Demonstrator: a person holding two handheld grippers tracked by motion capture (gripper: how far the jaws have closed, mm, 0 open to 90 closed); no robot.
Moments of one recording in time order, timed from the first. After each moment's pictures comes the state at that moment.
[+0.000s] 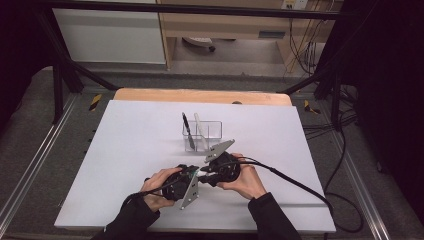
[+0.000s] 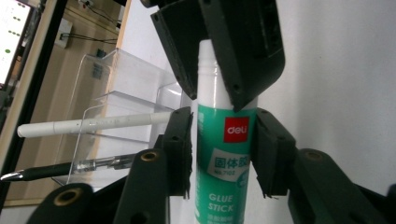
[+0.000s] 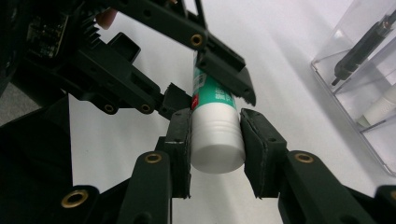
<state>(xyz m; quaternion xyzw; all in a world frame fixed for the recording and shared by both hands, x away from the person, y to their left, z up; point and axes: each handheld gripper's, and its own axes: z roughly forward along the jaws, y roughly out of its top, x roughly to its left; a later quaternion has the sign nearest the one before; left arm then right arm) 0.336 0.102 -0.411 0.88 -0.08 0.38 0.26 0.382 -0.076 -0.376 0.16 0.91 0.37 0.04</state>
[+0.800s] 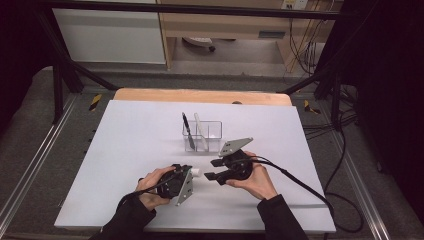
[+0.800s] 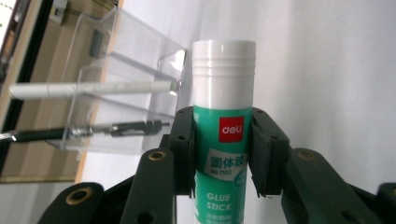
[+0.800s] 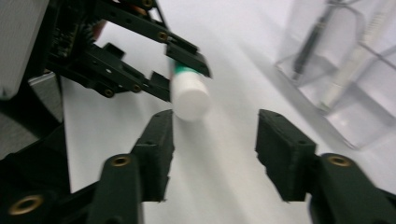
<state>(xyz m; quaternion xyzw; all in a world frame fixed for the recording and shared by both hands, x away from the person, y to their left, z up) 0.344 0.118 -0.417 0.90 -0.03 0.37 0.24 0.383 -0.109 -0.371 0.22 0.88 0.41 0.05</state>
